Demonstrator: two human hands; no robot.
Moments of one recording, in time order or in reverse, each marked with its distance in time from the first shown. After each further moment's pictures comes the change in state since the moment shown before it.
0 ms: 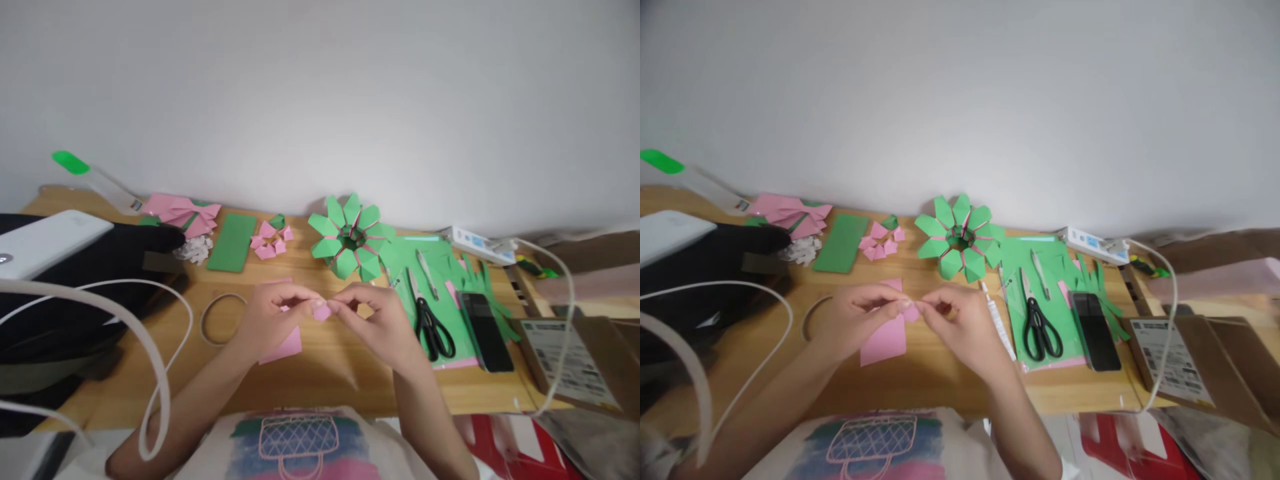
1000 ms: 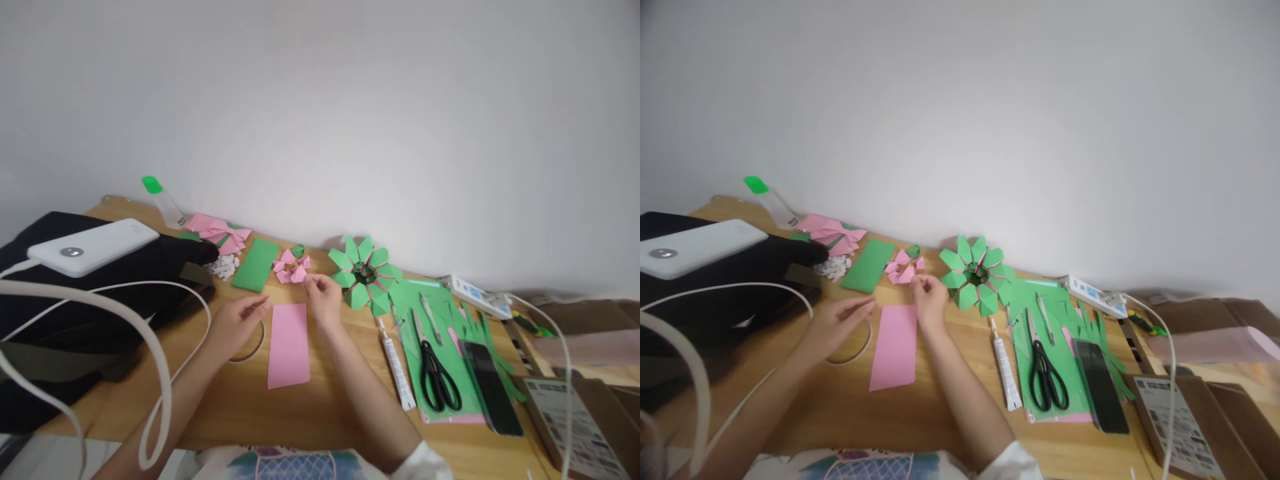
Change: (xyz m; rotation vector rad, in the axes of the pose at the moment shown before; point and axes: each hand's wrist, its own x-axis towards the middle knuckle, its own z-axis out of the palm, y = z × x) left_hand -0.015 -0.080 -0.076 0.247 0.345 -0.162; right_hand 0.093 0.059 0.114 0.188 0.232 0.212
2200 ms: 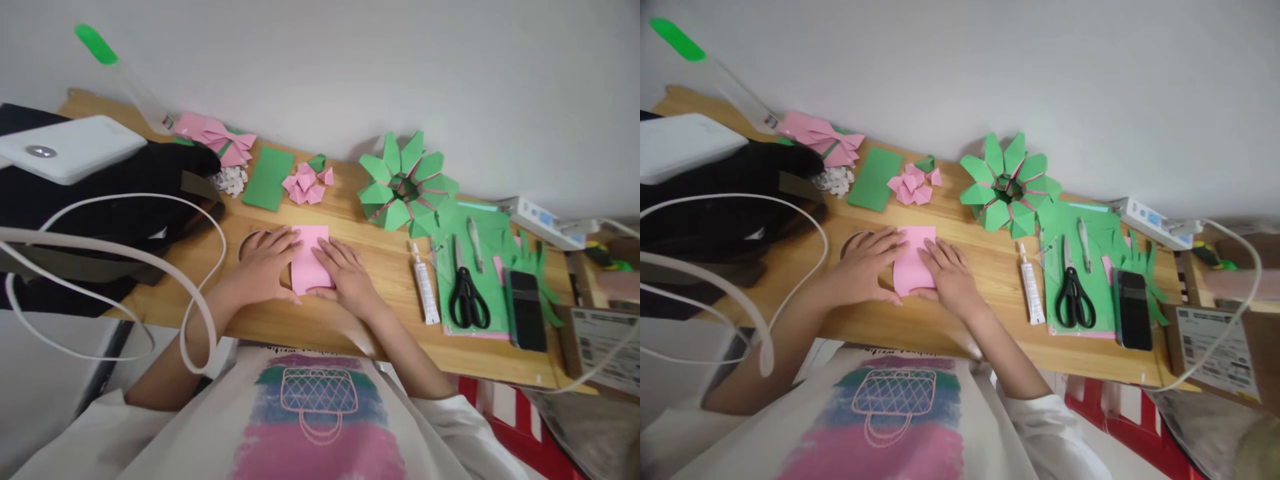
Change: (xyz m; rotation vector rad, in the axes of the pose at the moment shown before) left_hand -0.026 -0.005 0.005 0.935 -0.537 0.386; right_hand -0.086 0.040 -0.043 -0.829 -0.536 -0.530
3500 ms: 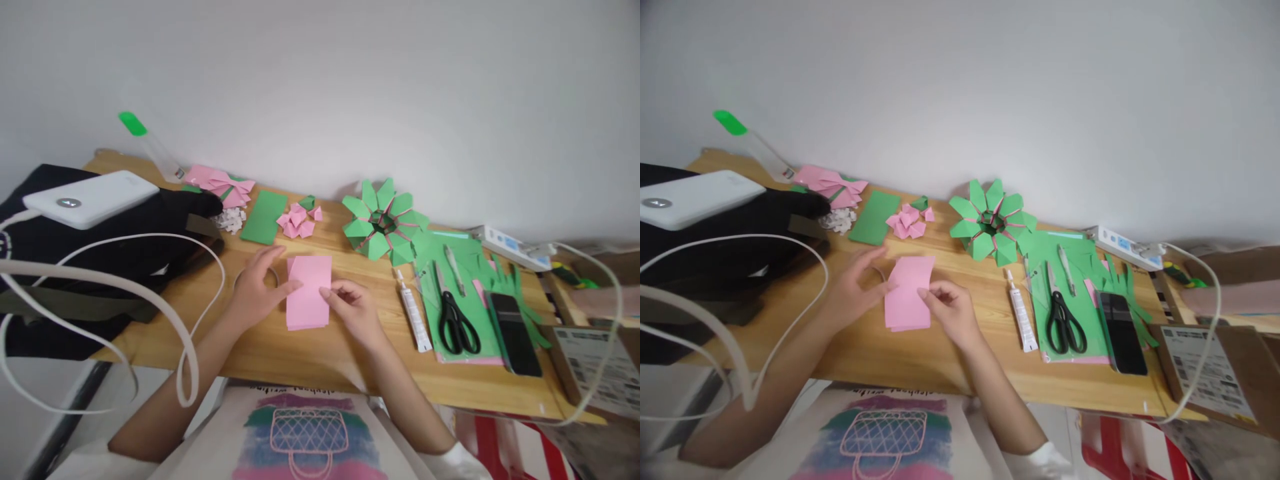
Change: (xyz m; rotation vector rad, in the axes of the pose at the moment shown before) left_hand 0.009 0.008 0.000 -0.830 0.623 -0.205; right_hand 0.002 -0.023 -0.021 0.984 0.395 0.415
